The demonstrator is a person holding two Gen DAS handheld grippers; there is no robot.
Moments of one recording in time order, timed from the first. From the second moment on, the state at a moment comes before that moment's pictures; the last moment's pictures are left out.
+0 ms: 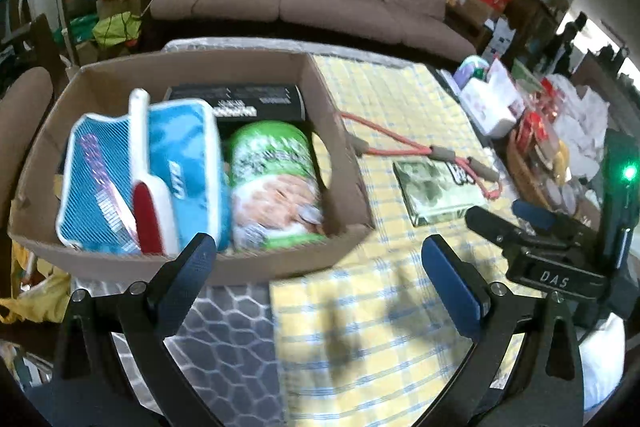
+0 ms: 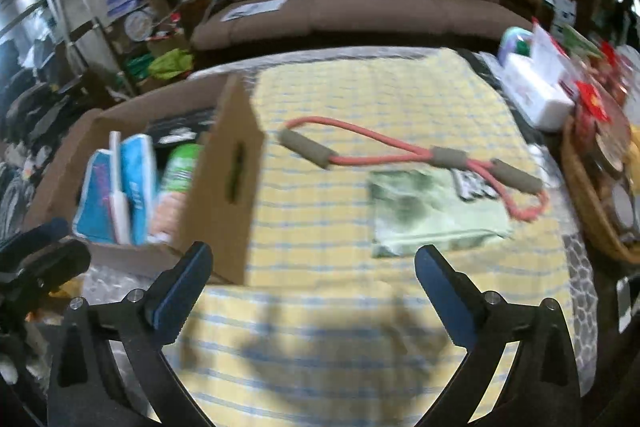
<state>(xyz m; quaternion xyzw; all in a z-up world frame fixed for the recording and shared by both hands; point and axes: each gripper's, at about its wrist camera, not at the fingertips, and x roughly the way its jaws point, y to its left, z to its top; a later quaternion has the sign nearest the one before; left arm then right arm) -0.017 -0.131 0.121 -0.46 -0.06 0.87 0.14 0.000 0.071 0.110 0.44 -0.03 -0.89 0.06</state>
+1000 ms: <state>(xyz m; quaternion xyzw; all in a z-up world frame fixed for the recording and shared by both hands) 0.002 -0.034 0.001 -0.46 0.00 0.89 0.01 0.009 0.137 0.009 0.47 0.03 -0.88 0.04</state>
